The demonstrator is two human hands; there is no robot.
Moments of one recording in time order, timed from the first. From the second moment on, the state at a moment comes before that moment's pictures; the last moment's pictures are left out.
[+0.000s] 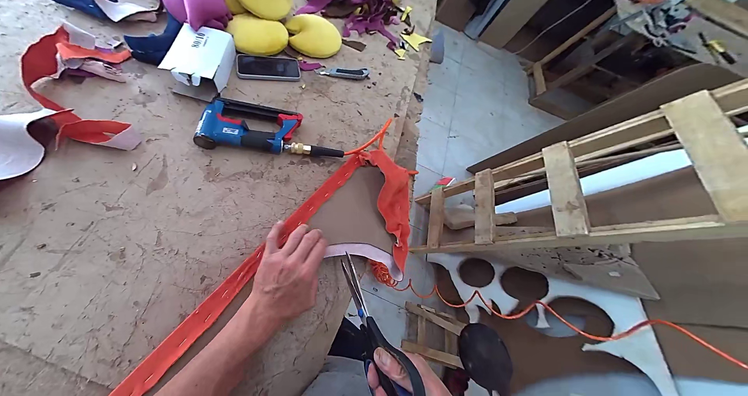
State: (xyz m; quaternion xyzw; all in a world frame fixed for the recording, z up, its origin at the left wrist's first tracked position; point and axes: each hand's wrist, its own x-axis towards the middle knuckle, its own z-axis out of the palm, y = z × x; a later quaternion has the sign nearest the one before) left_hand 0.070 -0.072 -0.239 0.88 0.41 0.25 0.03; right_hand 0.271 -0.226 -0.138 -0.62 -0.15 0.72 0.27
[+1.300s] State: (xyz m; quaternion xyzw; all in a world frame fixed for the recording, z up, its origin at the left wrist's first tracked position) left_hand 0.103 -0.045 -0.249 0.86 0.38 0.33 0.10; right_hand 0.287 -0.236 -0.144 -0.60 -0.18 0.72 0.30
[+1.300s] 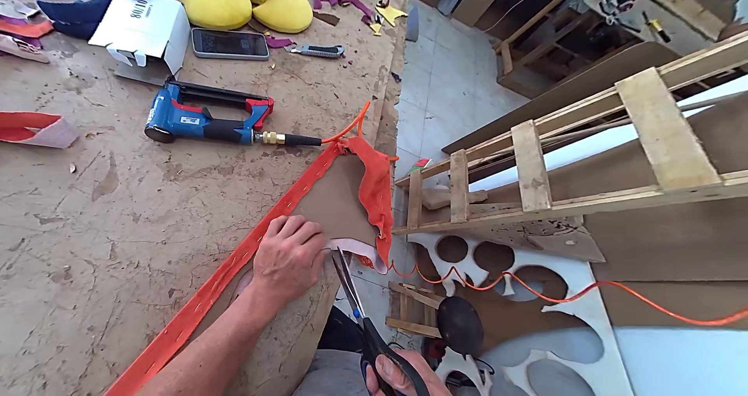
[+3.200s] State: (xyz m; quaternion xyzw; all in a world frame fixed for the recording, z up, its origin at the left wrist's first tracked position) left_hand 0.110 -0.037 -0.242 0.79 0.46 0.36 0.20; right_hand 0.307 -0.244 -0.127 -0.70 -0.41 0.52 0.28
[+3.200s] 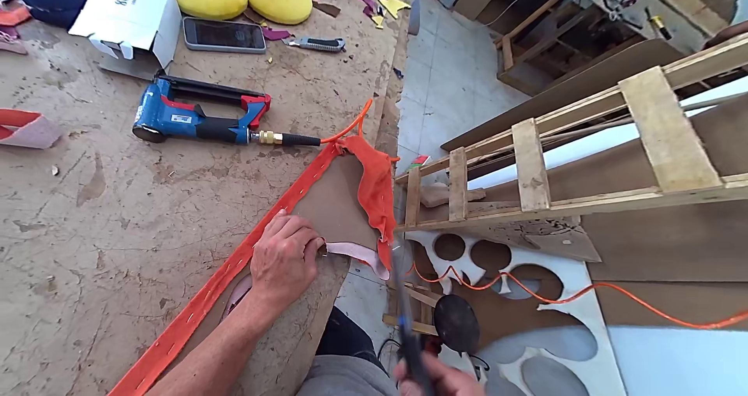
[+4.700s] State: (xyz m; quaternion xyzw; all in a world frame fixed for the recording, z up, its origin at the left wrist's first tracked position) left_hand 0.083 0.000 -0.231 0.84 0.47 0.14 0.25; right_hand 0.269 -0.179 -0.123 -0.75 -0.49 0.37 0.23
